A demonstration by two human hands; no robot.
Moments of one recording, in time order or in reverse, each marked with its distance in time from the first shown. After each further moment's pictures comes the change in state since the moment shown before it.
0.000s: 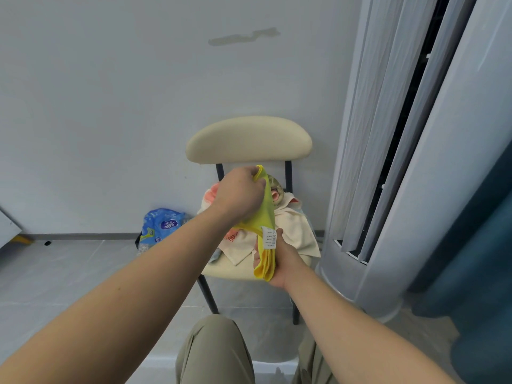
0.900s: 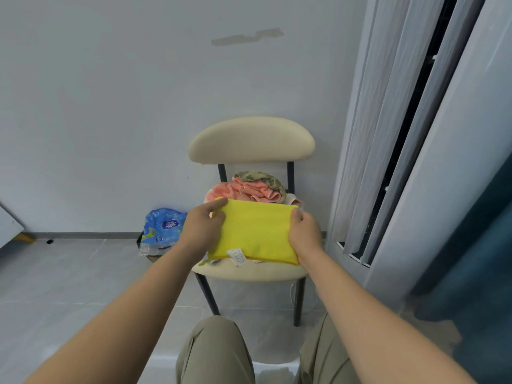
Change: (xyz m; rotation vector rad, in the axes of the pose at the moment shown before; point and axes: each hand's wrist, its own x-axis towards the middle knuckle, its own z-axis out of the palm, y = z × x) left_hand -0.026 -0.099 0.007 -0.342 0.060 -0.230; right_hand 0.005 -0.049 -0.011 -0.841 0.428 -0.759
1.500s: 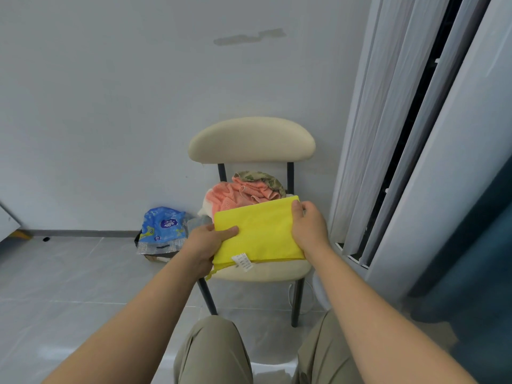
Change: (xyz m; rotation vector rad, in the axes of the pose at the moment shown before) left_hand -0.008 -0.018 0.011 -0.552 -0.195 -0.472; right_hand 0.004 -0.013 -0.012 -0.069 0.003 -0.169
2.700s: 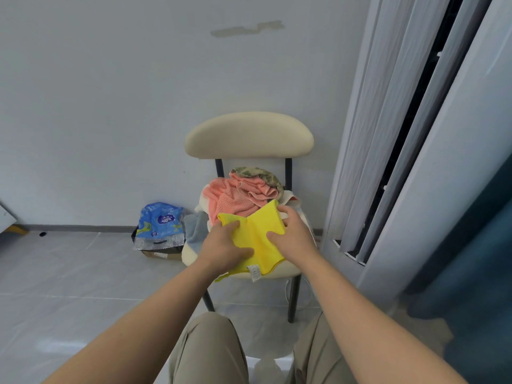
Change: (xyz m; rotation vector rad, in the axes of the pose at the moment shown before) left_hand 0.011 -0.027 0.024 1.017 0.049 0.319; right_hand -0.021 0.011 0.008 -0.073 -0.287 -0.024
